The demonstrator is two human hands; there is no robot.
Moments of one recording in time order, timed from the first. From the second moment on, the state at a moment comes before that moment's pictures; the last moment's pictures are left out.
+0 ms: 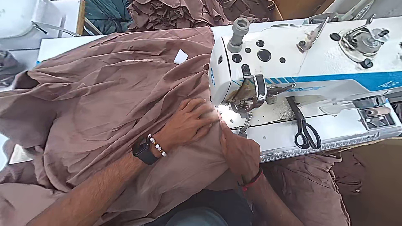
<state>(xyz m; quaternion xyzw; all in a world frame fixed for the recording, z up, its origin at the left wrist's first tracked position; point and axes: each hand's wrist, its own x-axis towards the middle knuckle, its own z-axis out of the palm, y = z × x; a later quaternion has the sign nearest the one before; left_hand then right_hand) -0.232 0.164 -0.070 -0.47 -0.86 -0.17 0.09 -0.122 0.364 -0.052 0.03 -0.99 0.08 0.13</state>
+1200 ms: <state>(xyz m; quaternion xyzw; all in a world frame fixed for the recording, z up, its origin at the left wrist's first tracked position) -0.214 0.175 -0.056 -0.34 -0.89 -0.31 0.04 -0.142 0.352 -0.049 -0.10 -0.96 0.25 0.06</state>
